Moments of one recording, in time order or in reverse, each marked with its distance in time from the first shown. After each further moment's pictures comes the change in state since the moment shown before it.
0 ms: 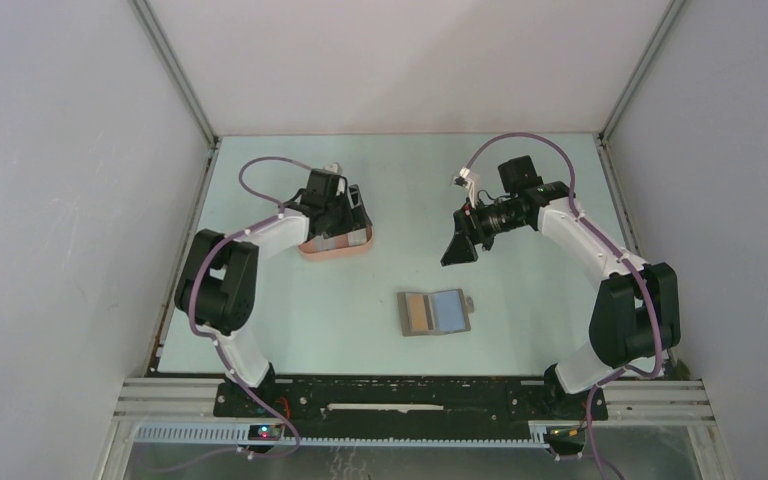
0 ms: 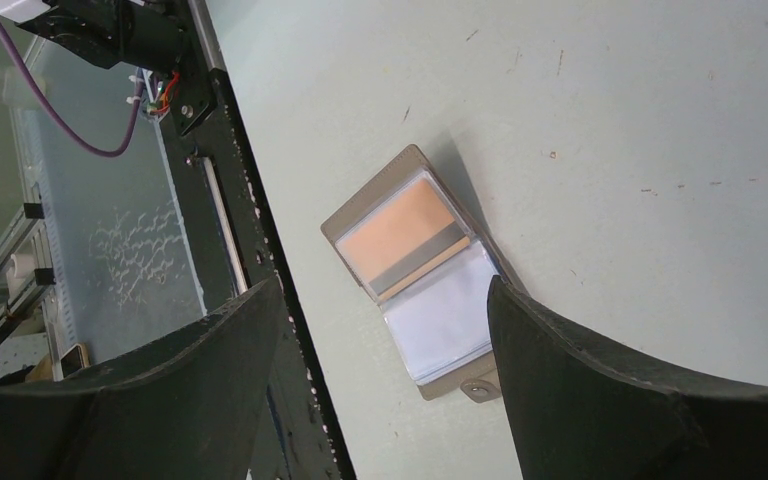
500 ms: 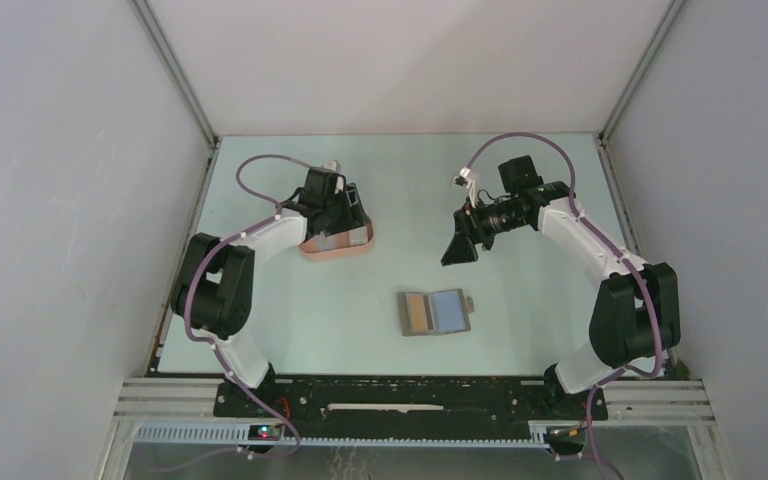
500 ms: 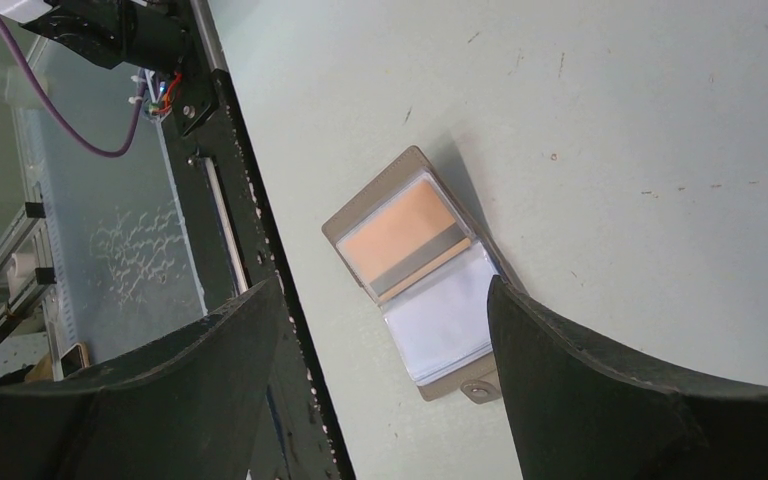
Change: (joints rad) left arm 0.000 -0.032 0.000 -0.011 0.002 0.000; right arm -0.002 0.000 0.001 0.000 -0.004 -0.003
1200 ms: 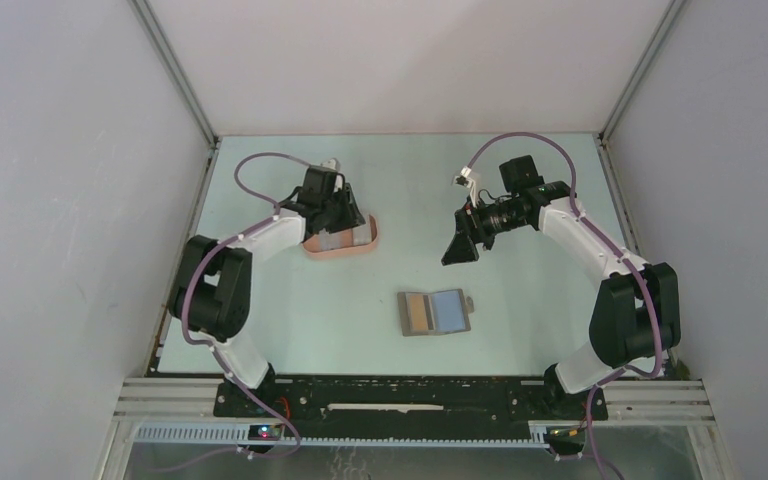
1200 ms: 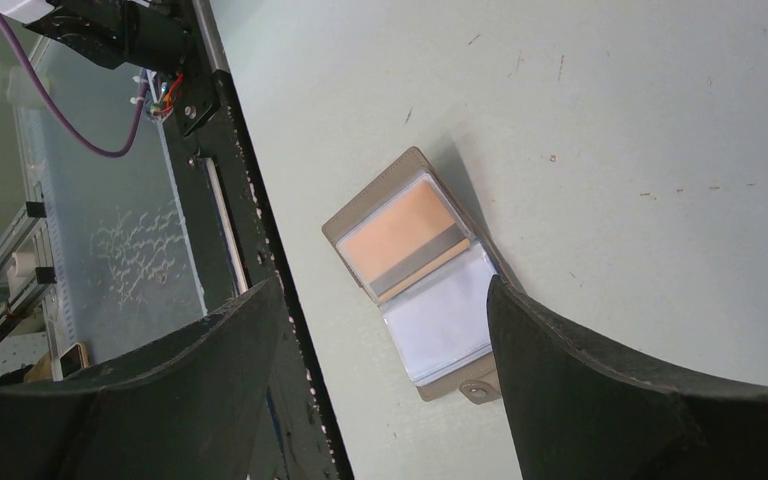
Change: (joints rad) left arm 0.000 -0.013 0.000 -0.002 0.000 0.008; right arm -0.005 0.000 0.000 0.000 -0.010 -0.007
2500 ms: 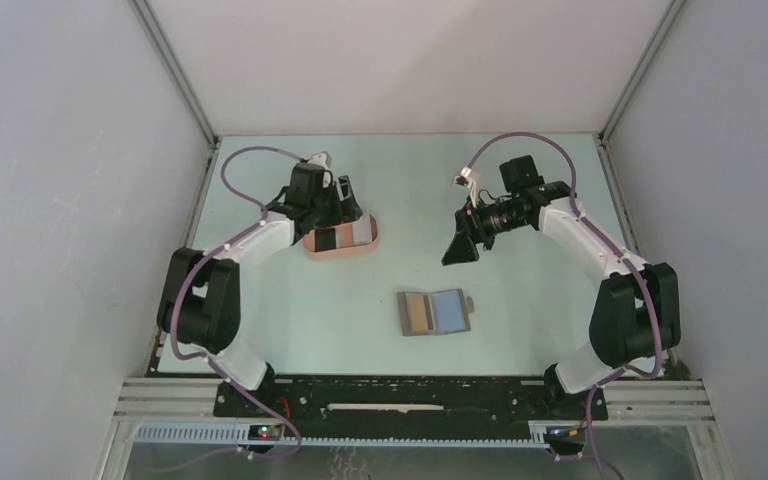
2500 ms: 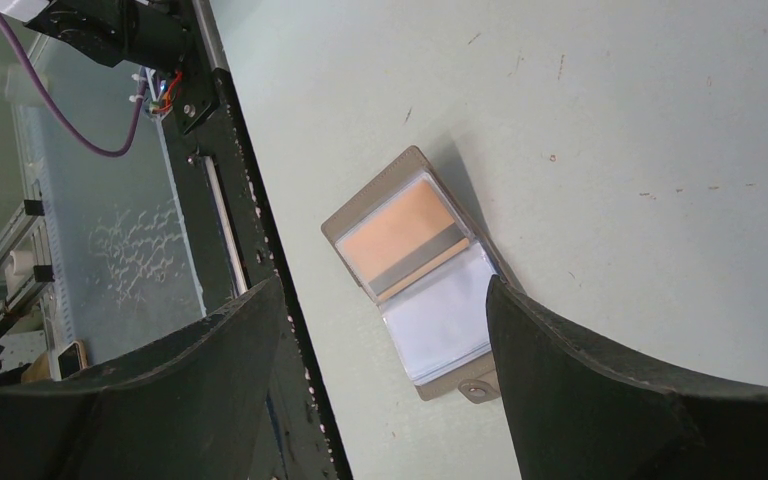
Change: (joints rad) left arm 0.042 -0.101 -0.036 0.014 -0.018 0.089; right arm 0.000 0.000 0.000 -0.003 -0.001 -0.007
